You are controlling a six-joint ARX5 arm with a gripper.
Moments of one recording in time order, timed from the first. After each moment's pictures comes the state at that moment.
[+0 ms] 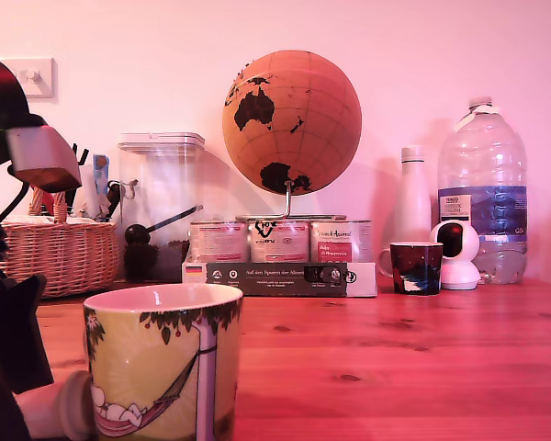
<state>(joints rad) -0.49 1.34 0.52 -0.39 0.43 0.66</state>
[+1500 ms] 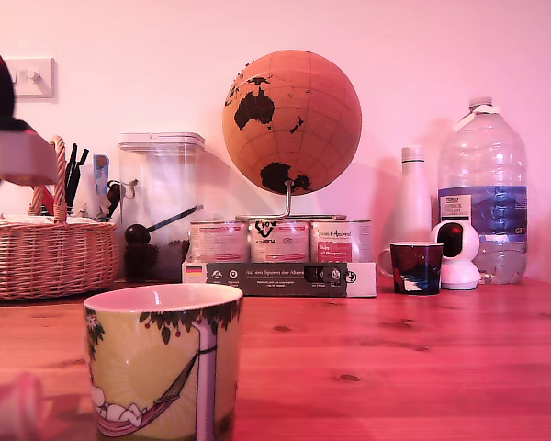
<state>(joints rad) -0.49 1.23 0.53 -0.55 0.24 0.66</state>
